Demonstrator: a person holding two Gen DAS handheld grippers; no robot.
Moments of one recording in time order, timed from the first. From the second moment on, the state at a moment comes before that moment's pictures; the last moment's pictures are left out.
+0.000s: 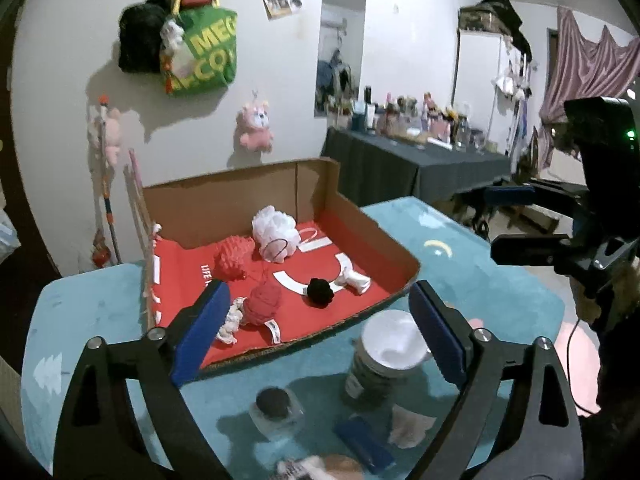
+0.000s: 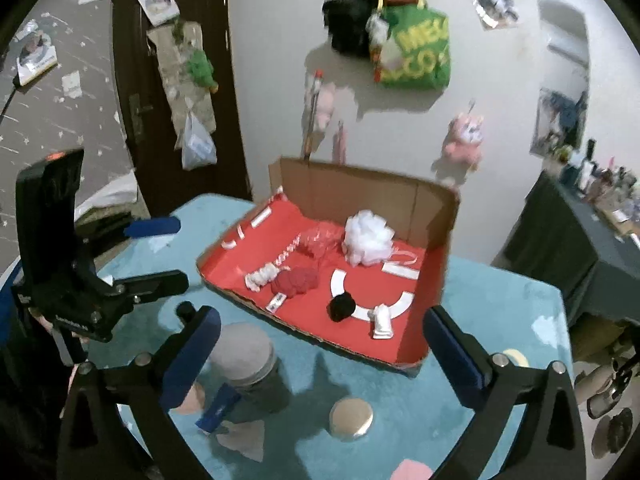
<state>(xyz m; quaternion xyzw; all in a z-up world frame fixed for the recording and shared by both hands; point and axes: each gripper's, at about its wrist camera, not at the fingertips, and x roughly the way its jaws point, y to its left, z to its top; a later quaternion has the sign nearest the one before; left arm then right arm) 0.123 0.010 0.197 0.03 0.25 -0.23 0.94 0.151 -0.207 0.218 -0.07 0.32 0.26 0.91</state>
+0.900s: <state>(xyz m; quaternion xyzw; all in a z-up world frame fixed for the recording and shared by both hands) -0.004 0.003 0.122 -0.02 0.18 -0.15 0.97 -0.011 -0.210 0.147 -0.04 0.18 0.10 0.98</state>
